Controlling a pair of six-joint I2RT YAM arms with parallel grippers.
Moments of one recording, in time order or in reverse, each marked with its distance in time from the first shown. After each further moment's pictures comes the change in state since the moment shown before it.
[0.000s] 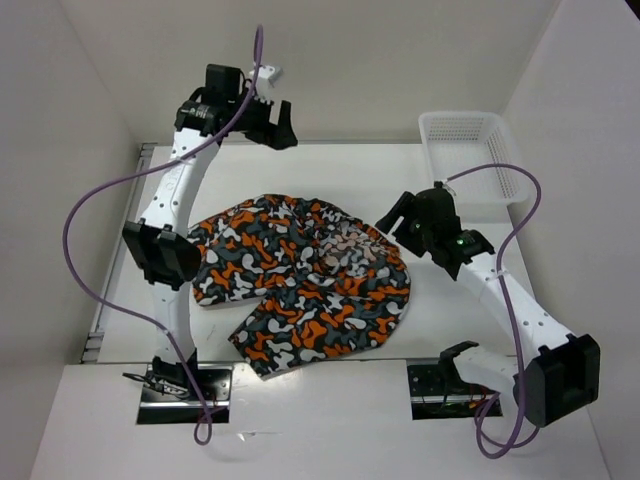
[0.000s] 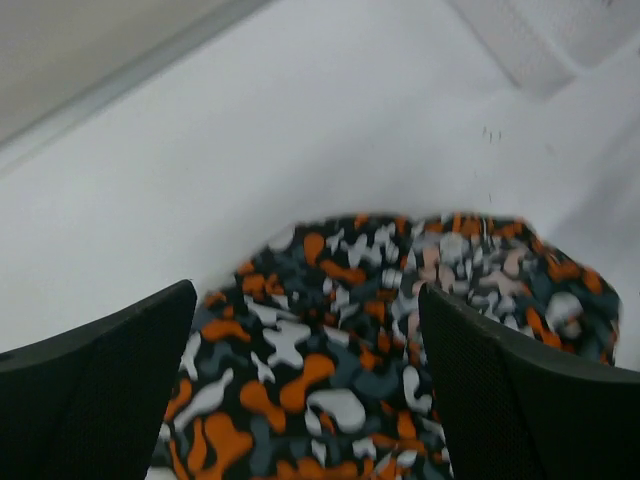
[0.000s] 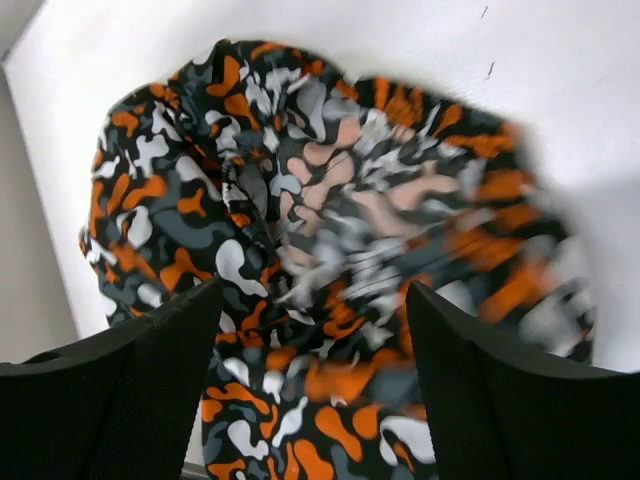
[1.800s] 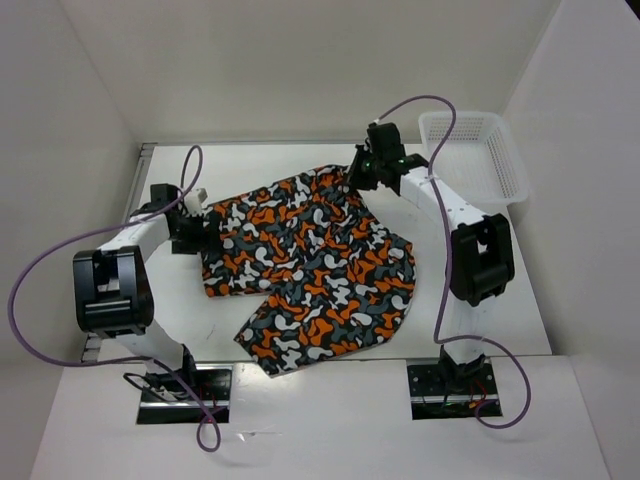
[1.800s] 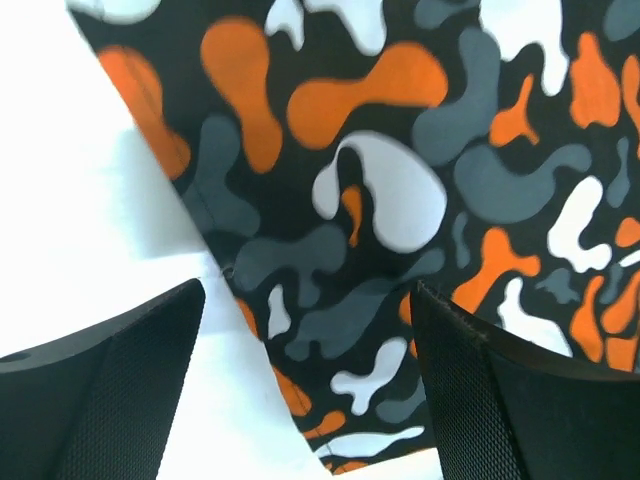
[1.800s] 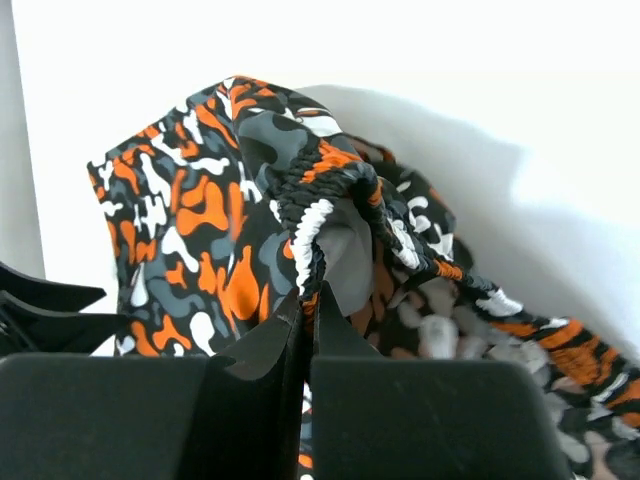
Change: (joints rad) left arm 0.376 -0.509 -1.473 0.394 -0.184 -0.001; right arm 0.025 0.760 0.670 0.031 -0.210 -0.271
